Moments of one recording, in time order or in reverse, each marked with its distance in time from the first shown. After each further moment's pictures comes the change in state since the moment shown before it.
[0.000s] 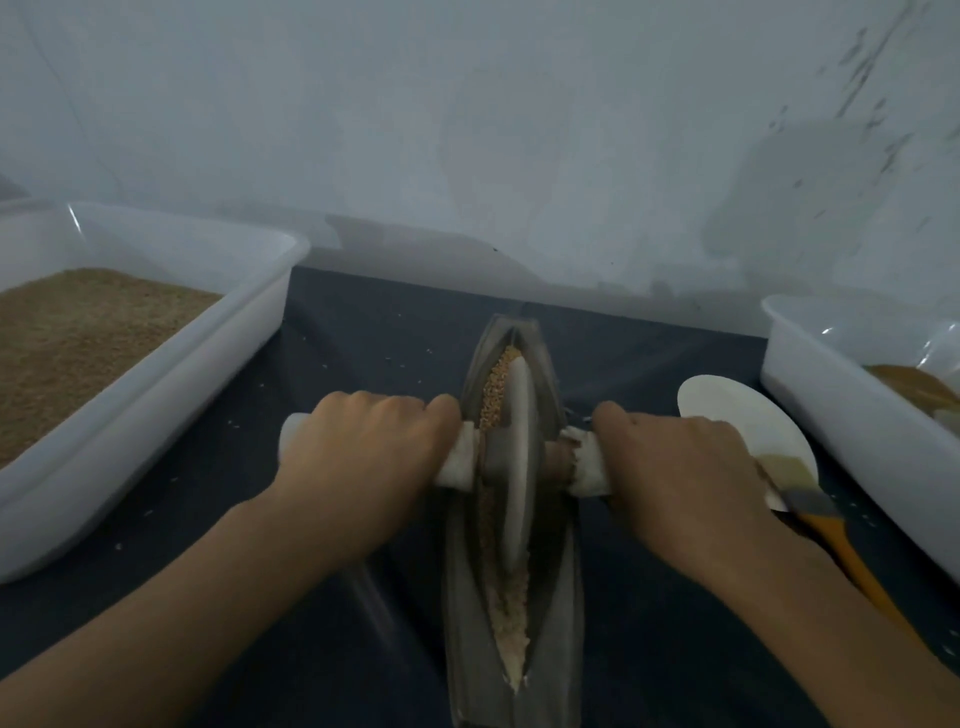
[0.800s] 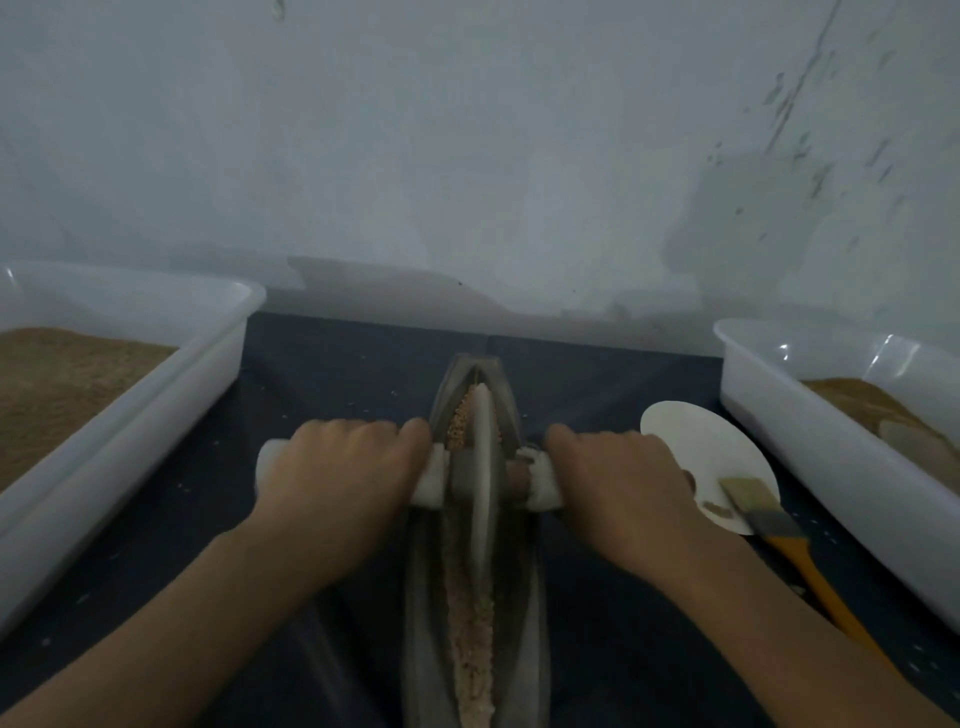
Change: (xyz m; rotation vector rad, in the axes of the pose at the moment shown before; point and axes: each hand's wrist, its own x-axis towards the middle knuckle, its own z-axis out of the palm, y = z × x) left_hand 0.028 -0.001 0.002 0.026 -0.055 -0.005; right_hand 0.022 0.004 0.010 0.045 -0.076 0.016
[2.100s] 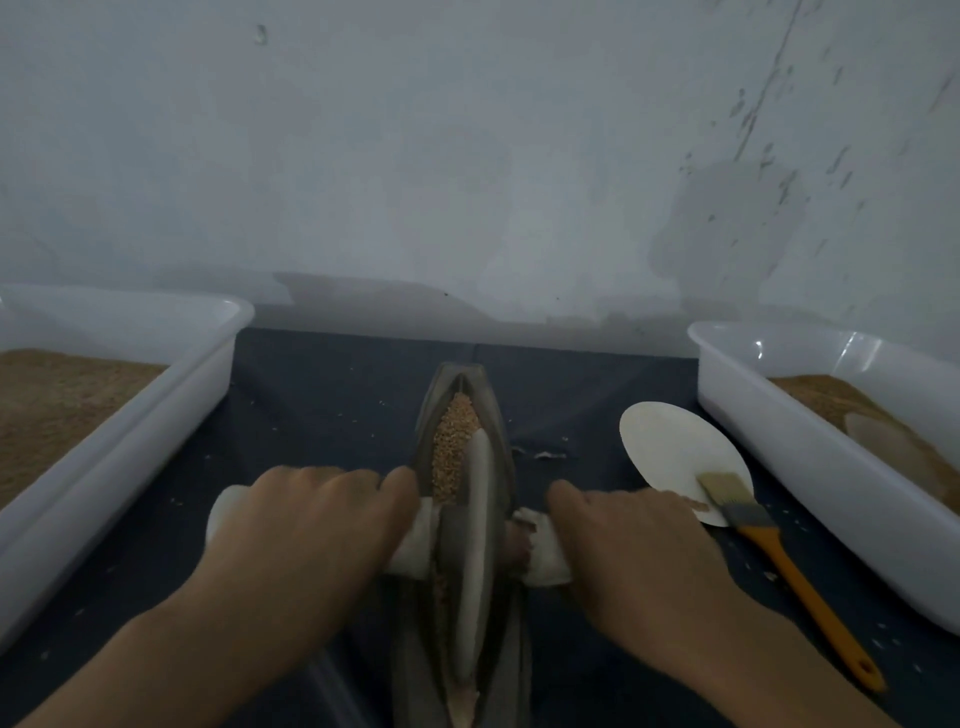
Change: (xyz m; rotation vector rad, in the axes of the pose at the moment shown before) left_hand -0.036 0.005 -0.022 -0.004 -0.036 0.093; right_hand -0.052 -0.011 -0.021 0.059 -0.036 -0.042
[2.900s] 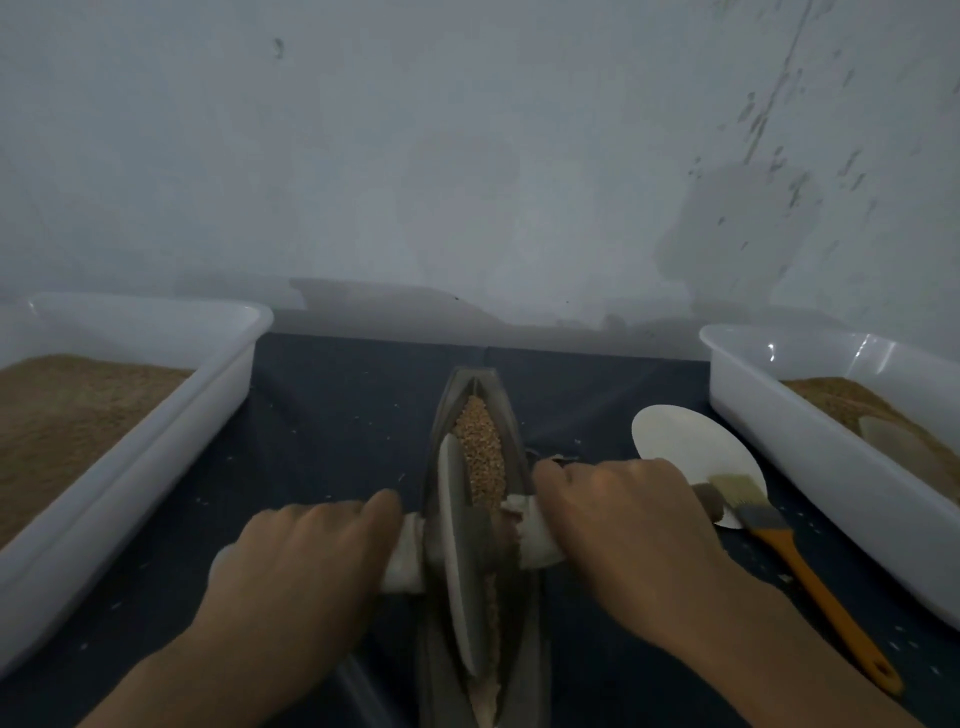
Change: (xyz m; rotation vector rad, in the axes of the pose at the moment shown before) left_hand -0.020 -0.001 0.000 -0.181 -0.128 -0.120; right_hand 0.019 -0.011 -0.023 -0.066 0.139 -0.076
